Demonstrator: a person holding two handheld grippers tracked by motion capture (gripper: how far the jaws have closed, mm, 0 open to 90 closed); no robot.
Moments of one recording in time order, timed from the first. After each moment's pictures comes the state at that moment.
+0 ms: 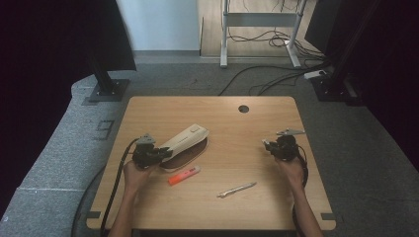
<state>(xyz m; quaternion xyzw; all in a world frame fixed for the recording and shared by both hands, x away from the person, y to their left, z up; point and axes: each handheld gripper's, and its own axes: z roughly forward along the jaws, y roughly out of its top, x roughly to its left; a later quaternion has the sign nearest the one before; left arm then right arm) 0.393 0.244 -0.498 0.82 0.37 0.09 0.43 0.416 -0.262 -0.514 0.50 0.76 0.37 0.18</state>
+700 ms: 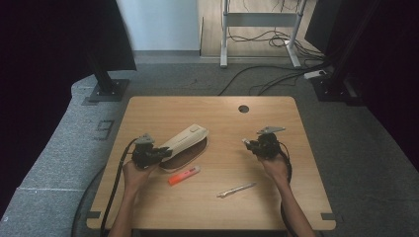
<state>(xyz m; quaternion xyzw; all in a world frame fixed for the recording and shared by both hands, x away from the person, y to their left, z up) 0.392 0.244 -0.496 0.81 0.38 0.09 0.44 0.421 -0.201 -0.502 0.43 0.80 0.39 0.15</state>
